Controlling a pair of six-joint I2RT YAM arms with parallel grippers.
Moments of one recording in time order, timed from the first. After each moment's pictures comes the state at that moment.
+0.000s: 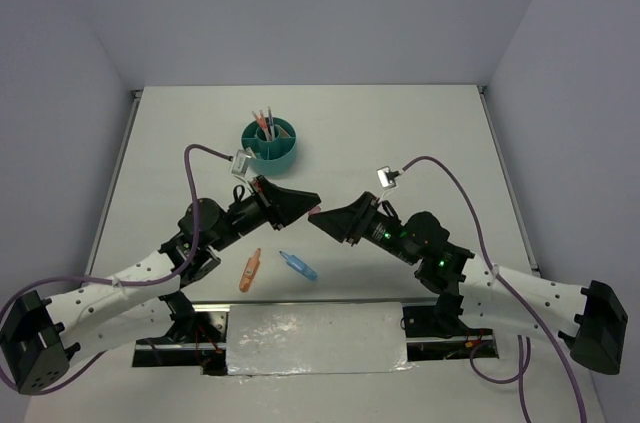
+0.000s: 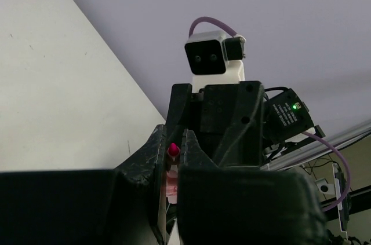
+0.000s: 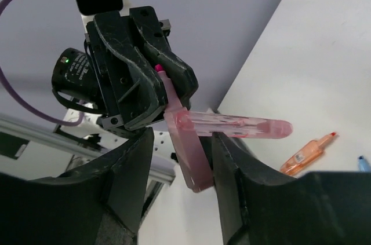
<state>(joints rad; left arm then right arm) -0.84 0.88 0.52 0.56 0.13 -0.93 1.02 0.78 0.43 0.49 0.03 1.05</state>
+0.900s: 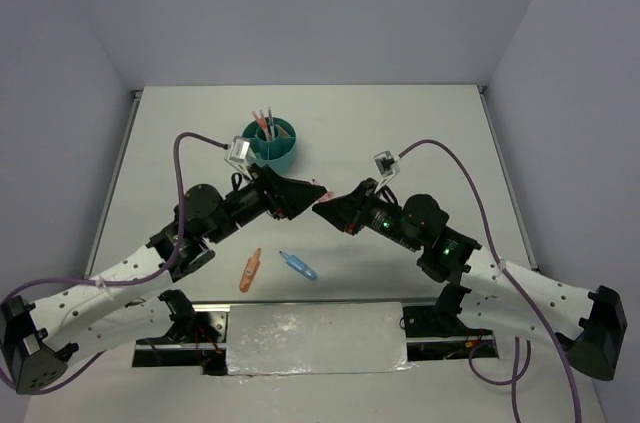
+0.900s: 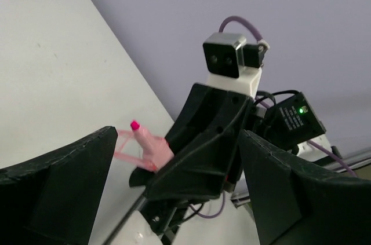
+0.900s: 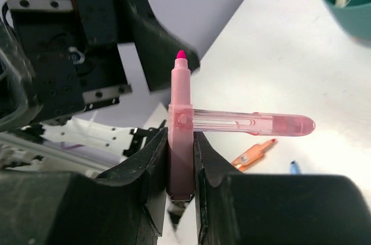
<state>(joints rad) -0.86 0.86 0.70 0.29 0.05 -0.88 0.95 0.81 0.55 0.30 -0.05 0.83</state>
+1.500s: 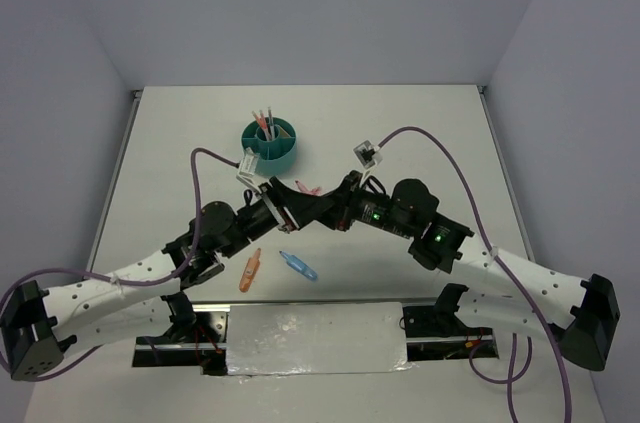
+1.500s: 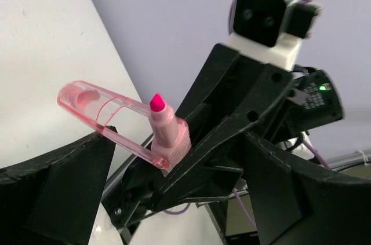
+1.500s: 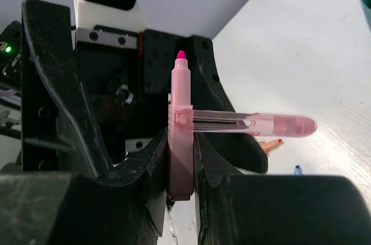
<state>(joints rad) -0.97 0.92 0.59 0.43 -0.06 -1.10 0.92 0.93 0.70 0.23 -0.20 0.71</state>
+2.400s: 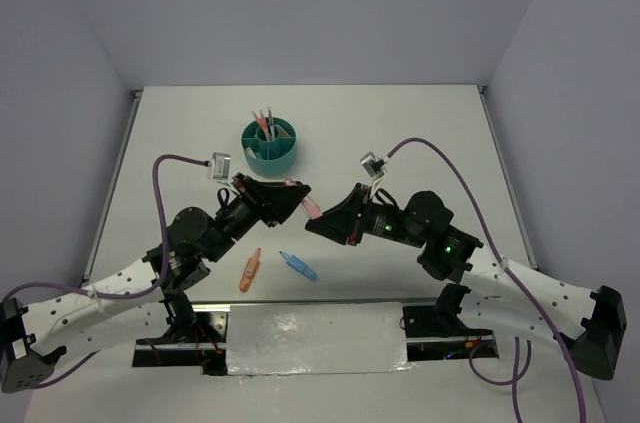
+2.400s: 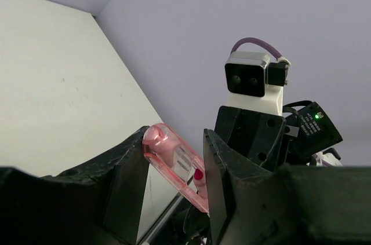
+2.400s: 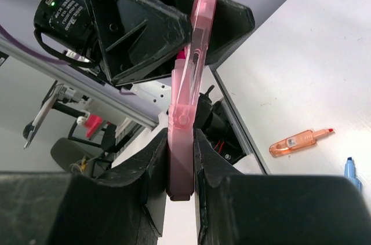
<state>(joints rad) -0.98 0.77 0.59 0.41 -0.22 -0.81 0.94 0.82 0.61 0.30 -0.32 0.83</state>
